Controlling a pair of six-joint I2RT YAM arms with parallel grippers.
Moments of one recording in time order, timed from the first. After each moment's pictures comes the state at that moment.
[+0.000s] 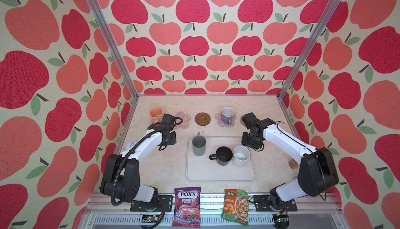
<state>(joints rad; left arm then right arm) -0.28 1.45 0.97 -0.77 -0.14 -0.39 0.49 1.50 1.09 -1.00 0.07 0.69</state>
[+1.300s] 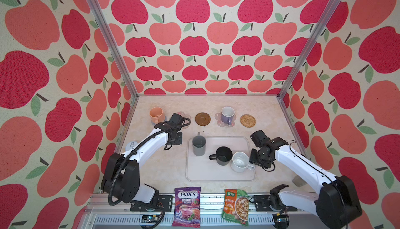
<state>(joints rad) -0.42 1.45 1.04 -0.84 -0.19 -0.40 0.51 1.18 0.75 -1.02 0.06 0.76</state>
